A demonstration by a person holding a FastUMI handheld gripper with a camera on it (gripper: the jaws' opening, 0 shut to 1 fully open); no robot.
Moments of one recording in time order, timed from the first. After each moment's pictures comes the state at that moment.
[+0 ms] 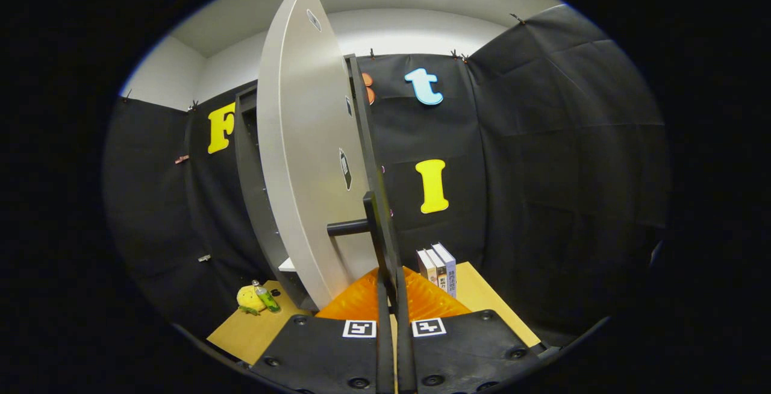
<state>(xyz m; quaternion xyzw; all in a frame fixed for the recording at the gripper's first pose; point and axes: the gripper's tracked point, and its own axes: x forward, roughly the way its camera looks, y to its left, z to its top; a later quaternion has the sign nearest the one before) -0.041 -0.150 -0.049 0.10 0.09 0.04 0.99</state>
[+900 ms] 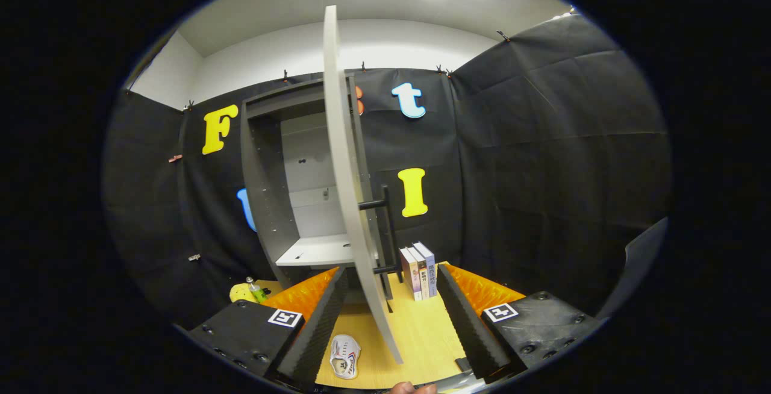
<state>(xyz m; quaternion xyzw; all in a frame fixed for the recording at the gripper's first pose) -0.132 -0.126 -0.039 0.09 0.08 0.00 0.99</state>
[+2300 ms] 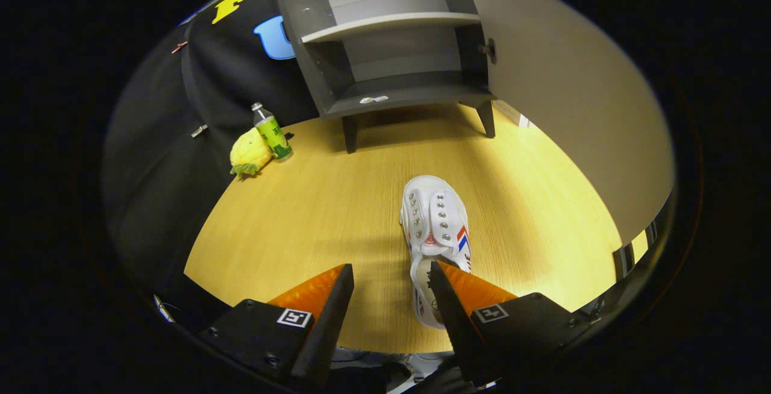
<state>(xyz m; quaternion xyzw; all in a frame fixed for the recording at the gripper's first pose) -0.137 0.058 -0.461 0.09 0.43 0.08 0.89</state>
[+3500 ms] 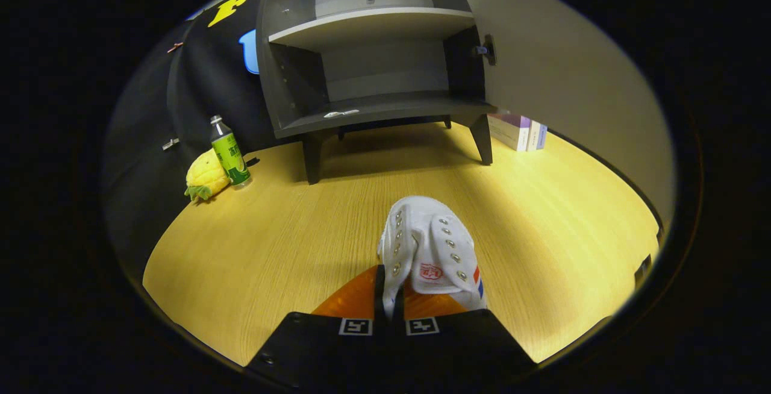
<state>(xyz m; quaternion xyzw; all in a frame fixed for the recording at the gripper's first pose) -0.039 0.044 -0.504 0.06 0.32 0.05 0.94</state>
